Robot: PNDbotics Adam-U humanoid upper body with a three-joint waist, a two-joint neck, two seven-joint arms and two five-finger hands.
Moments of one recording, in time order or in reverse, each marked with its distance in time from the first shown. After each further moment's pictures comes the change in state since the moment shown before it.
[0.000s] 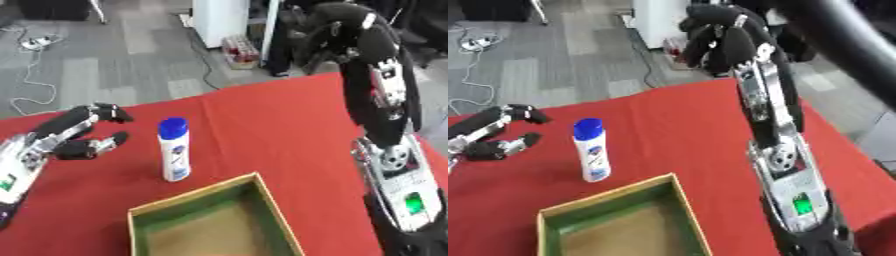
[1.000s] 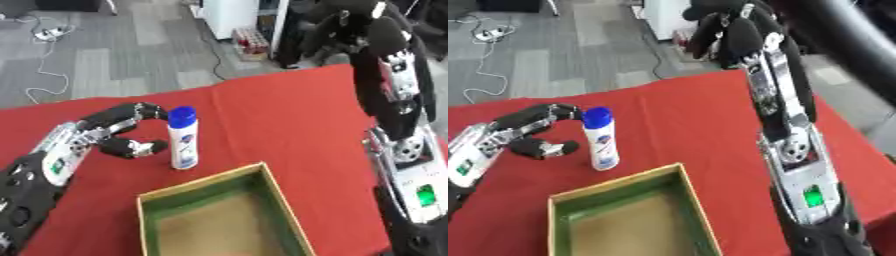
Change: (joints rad) left arm -0.002 -0.057 -0.027 0.046 -0.073 -0.062 -0.021; right arm -0.009 0.001 0.007 0.000 0.001 0.001 0.055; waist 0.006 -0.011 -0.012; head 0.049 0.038
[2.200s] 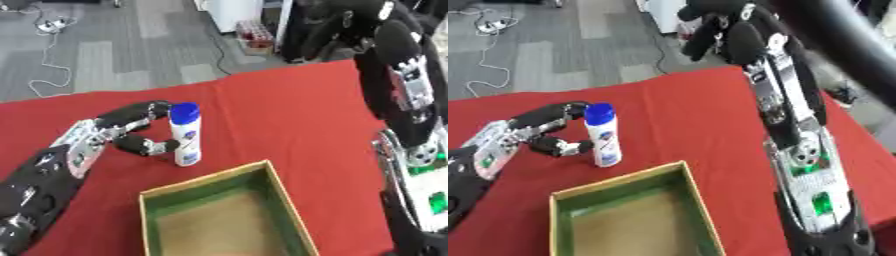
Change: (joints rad) left arm -0.016 -0.025 0.034 0.084 -0.069 -0.012 0.087; right arm -0.034 0.055 0.029 0.000 -0.011 0.003 0.090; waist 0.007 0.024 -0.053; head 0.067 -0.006
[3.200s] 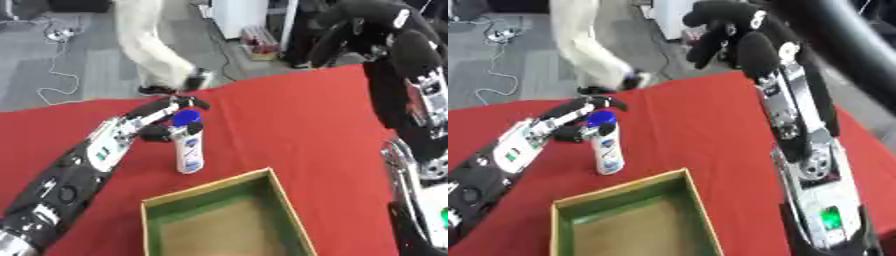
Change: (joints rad) left arm -0.019 -0.018 -0.015 -0.041 0.221 0.082 -0.161; right arm -0.027 0.032 0.013 0.000 -0.016 -0.008 0.033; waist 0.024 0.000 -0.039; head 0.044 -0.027
